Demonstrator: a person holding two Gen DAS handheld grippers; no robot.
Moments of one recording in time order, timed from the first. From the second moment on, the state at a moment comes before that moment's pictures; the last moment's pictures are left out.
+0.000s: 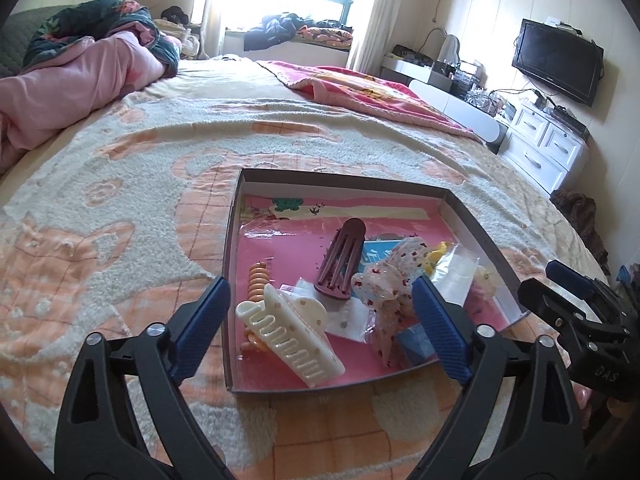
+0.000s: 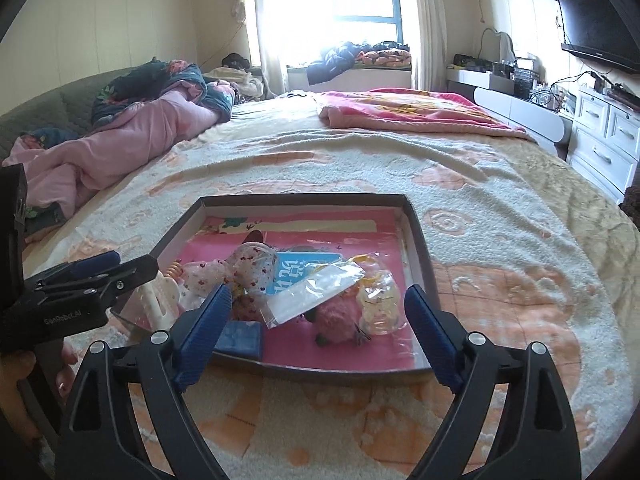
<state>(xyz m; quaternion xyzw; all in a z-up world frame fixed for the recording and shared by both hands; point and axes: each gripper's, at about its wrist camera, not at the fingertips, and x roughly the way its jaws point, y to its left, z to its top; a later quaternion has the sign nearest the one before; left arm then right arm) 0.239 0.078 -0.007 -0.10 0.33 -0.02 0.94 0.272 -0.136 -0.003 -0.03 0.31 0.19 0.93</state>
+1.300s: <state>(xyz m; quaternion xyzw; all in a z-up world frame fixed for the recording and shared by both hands) 0.140 0.048 -0.001 -0.09 0.29 -0.01 0.95 0.172 -0.175 0.006 -0.03 0.25 0.17 0.95</state>
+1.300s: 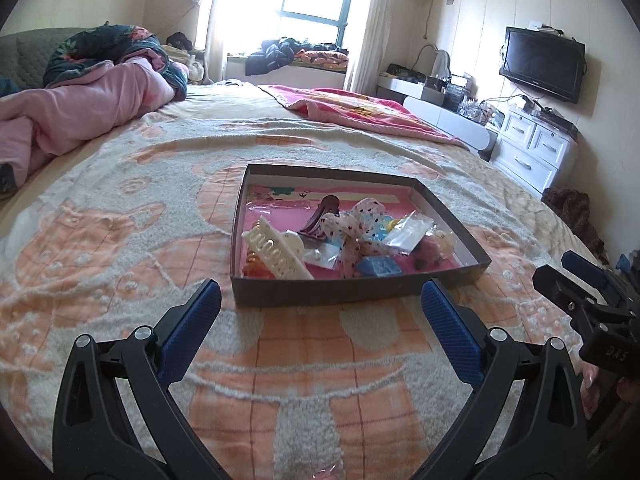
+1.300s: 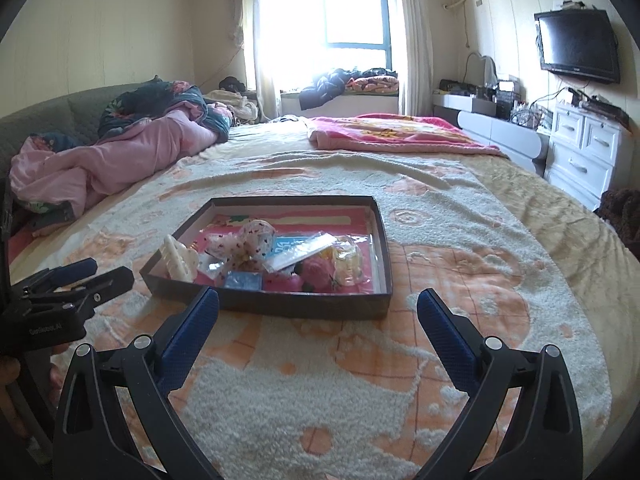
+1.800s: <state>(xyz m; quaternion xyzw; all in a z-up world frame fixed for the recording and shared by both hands) 0.111 0.033 -0.011 -0.06 0.27 0.00 0.96 0.141 -0.187 -0.008 -0.02 0.23 0.16 0.96</state>
